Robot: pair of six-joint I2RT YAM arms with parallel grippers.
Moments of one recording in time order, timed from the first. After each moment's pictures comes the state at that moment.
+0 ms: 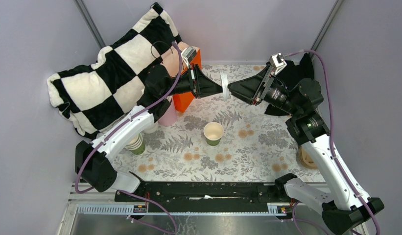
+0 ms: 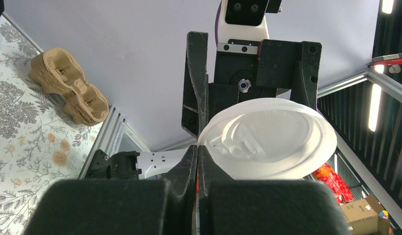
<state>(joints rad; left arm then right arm) -0.58 1.41 1.26 0.40 0.86 -1.34 0.41 0.98 1.18 0.00 -0.66 1.19</state>
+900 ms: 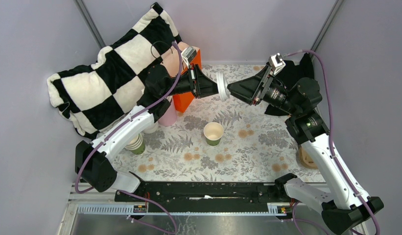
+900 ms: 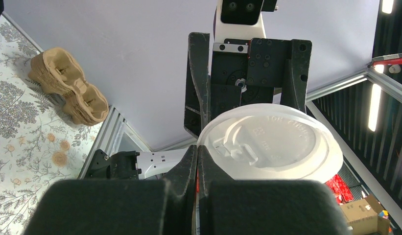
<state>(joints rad) -0.58 1.41 1.26 0.40 0.86 -1.34 0.41 0.99 1.18 -0.02 -0.66 1.19</state>
